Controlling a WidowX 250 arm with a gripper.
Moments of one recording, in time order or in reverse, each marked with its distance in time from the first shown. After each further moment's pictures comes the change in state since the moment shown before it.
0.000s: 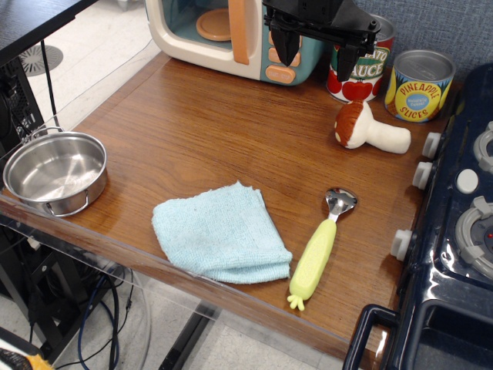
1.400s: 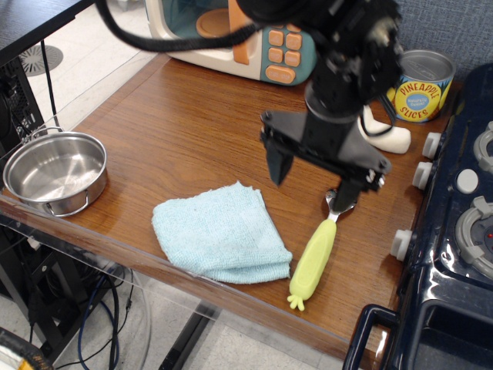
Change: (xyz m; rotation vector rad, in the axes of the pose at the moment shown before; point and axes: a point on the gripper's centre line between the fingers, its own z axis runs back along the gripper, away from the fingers) arm -0.120 -0.052 0.001 0.054 0.202 -0.040
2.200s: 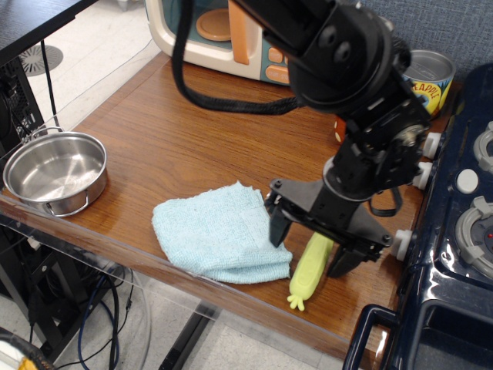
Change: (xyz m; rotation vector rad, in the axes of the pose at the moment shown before) arm -0.033 -0.016 -0.041 0.091 0.122 0.038
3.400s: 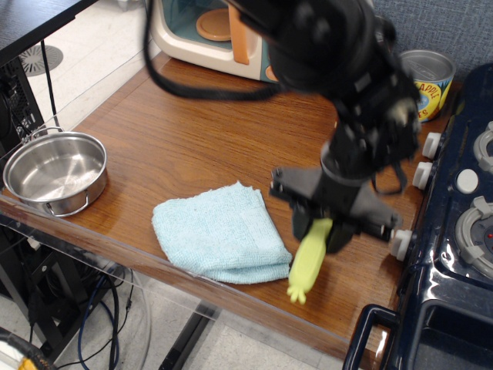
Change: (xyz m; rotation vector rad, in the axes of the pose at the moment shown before) arm 0.010 0.003 0.025 -0.091 -0.071 0.048
